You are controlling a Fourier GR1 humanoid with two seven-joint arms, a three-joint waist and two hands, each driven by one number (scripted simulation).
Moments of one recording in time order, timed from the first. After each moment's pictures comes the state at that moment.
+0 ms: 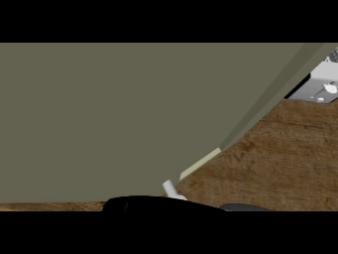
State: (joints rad) left arm 0.77 1.02 0.00 -1.97 1.00 -0.15 -0.80; right arm -0.71 -0.01 0.63 -1.98 -0.71 0.01 0.68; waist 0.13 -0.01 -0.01
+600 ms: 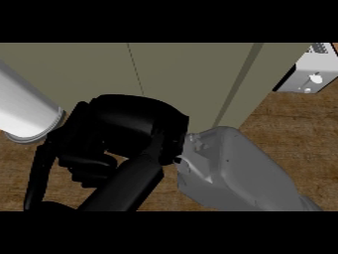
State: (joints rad) left arm 0.99 0.94 0.16 -1.92 0.99 -0.32 -0.85; right arm -0.93 0.00 0.47 -1.59 -0.94 0.06 0.67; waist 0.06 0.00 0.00
